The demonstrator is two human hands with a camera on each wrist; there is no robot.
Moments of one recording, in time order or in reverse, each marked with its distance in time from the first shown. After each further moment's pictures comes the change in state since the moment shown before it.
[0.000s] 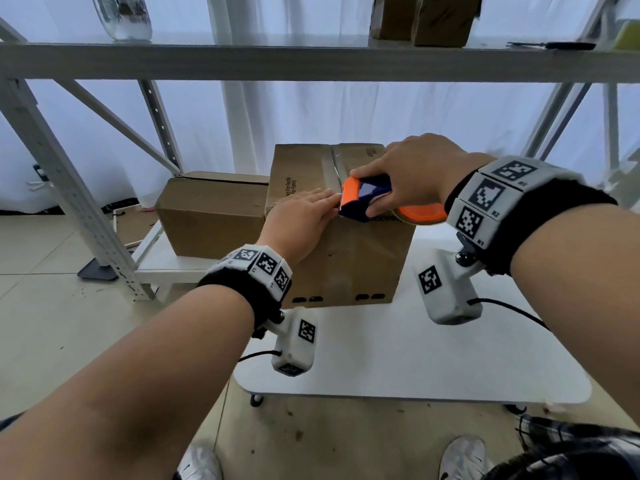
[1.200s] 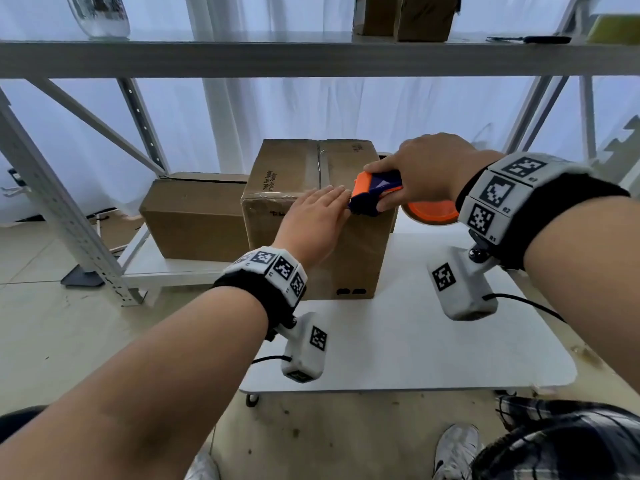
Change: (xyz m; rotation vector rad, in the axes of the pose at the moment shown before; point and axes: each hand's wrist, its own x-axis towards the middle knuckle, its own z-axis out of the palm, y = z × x) left_hand 0.007 0.031 0.013 0.023 -0.066 0.035; right_hand -0.018 0.015 0.012 -0.005 -0.045 0.118
